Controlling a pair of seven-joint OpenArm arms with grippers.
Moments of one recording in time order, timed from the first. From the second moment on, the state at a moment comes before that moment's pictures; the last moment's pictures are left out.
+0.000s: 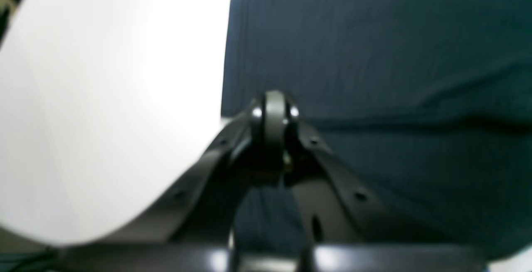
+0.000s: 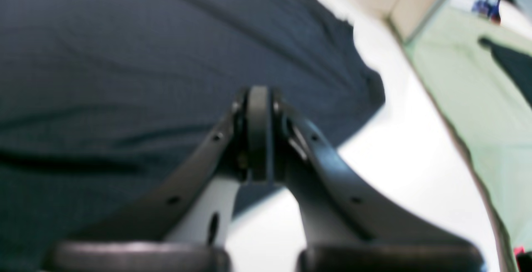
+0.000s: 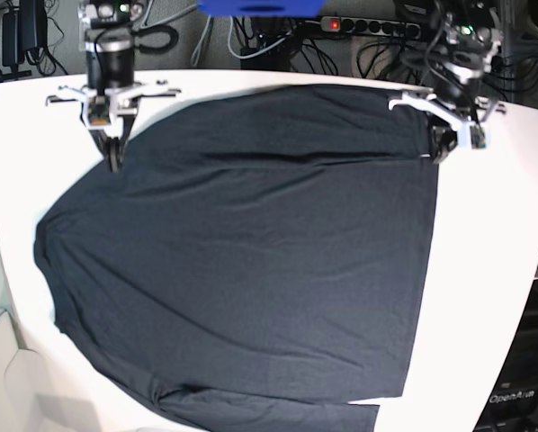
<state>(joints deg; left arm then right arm) 30.7 0.0 -22.8 109.8 -9.5 -20.2 18.7 -38.6 -0.9 5.4 112.4 -9.0 -0.5 4.9</state>
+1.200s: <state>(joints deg) 31.9 5.2 -33.8 106.5 -4.1 -29.4 23.5 -29.3 -1.4 1.4 111.6 -9.0 6.6 -10.3</state>
